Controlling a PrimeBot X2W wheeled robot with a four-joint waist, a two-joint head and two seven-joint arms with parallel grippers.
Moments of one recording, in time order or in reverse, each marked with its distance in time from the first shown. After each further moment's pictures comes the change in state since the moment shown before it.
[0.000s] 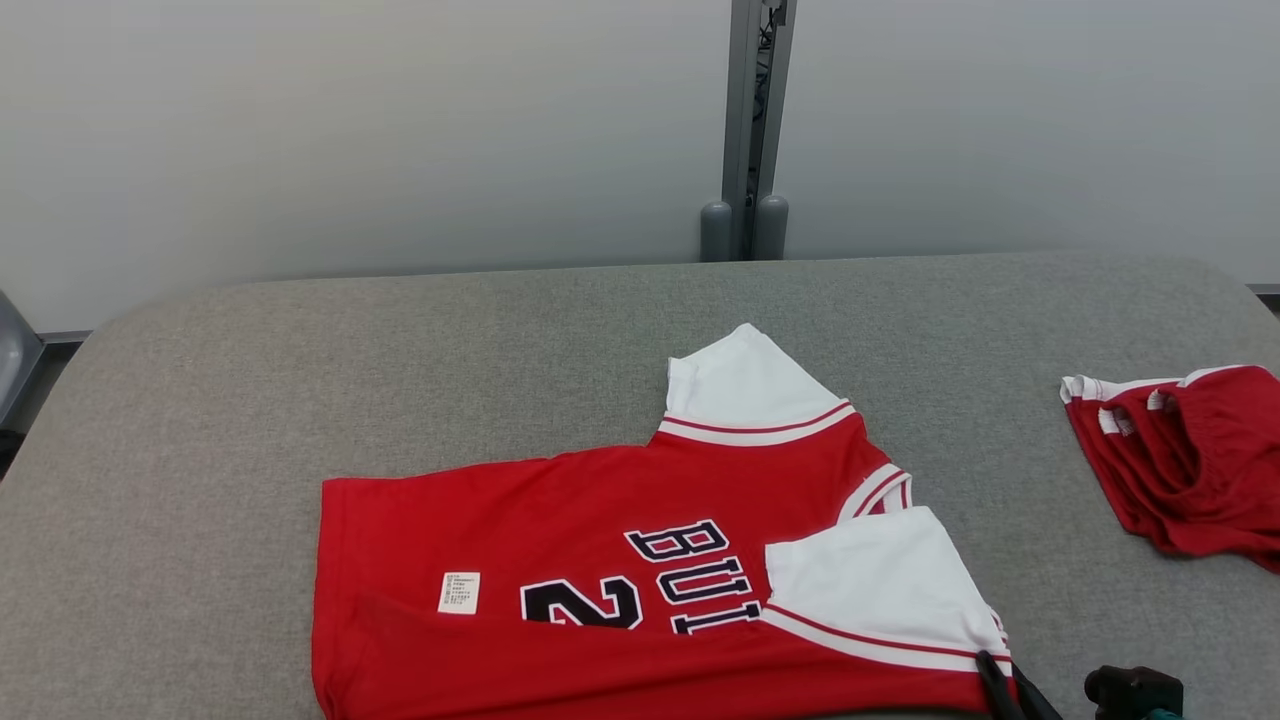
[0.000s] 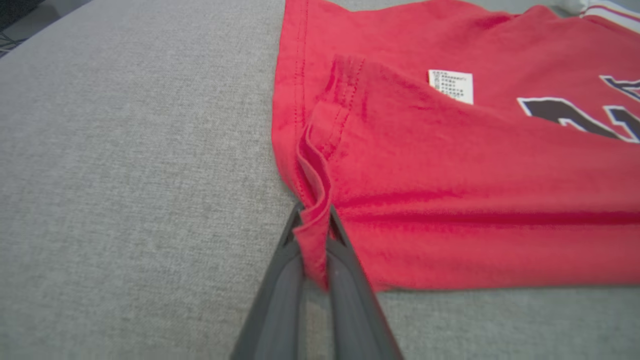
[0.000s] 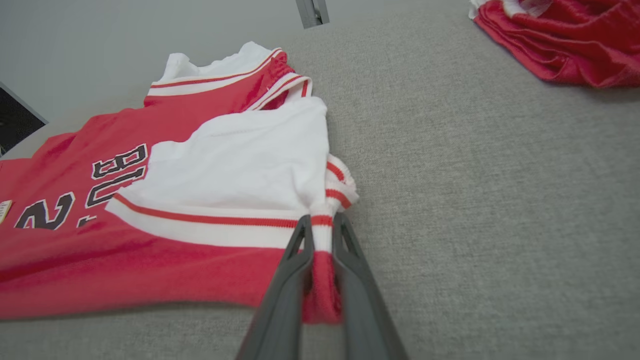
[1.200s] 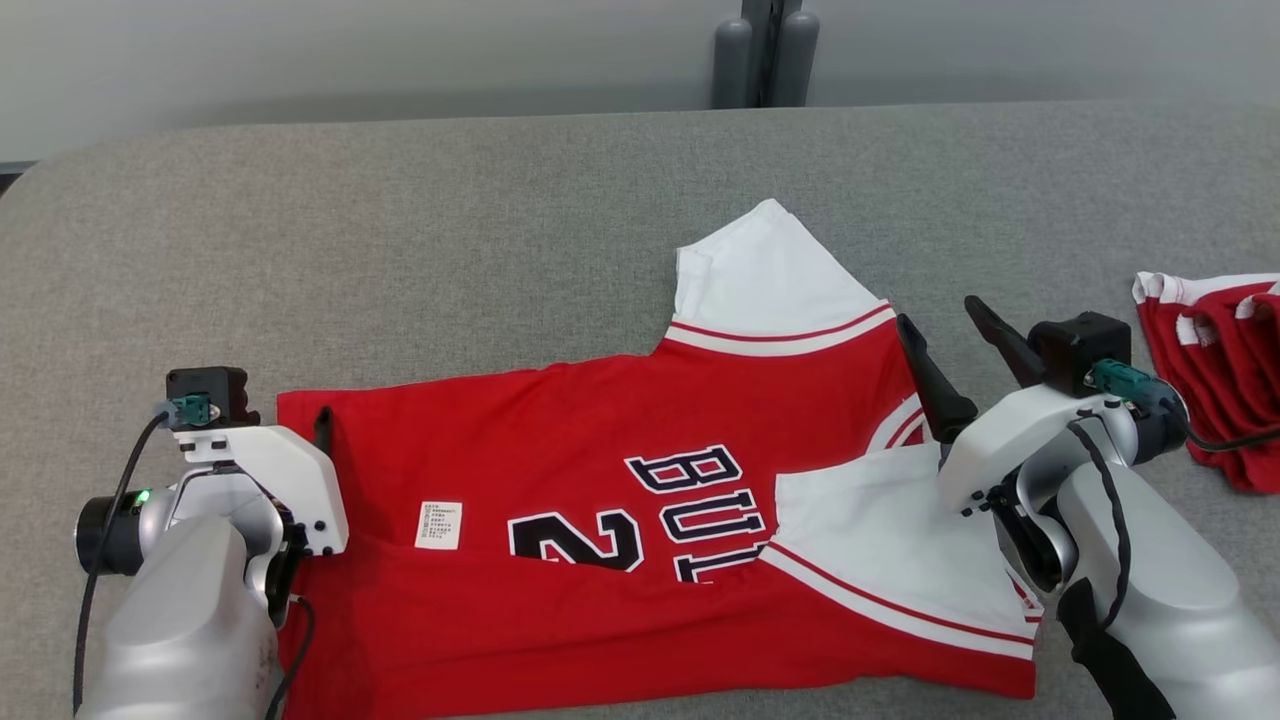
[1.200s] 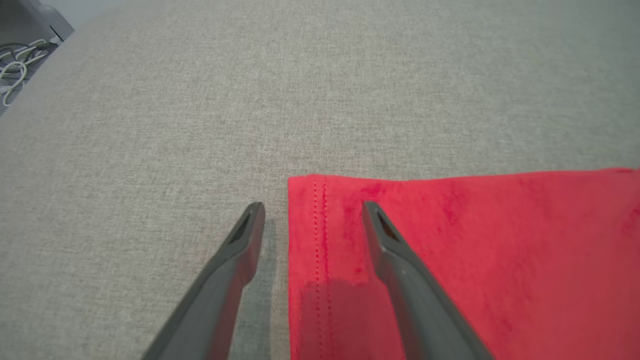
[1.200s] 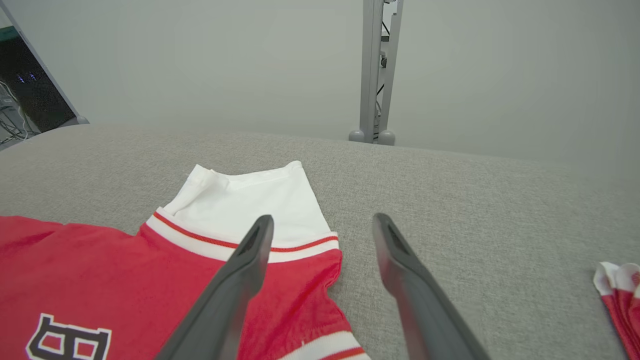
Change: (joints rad) left arm -0.649 0.099 -0.056 0.304 -0.017 -0.063 0.284; right arm -0.569 -0.041 0.181 0.117 -0.076 -0.002 0.025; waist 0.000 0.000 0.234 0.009
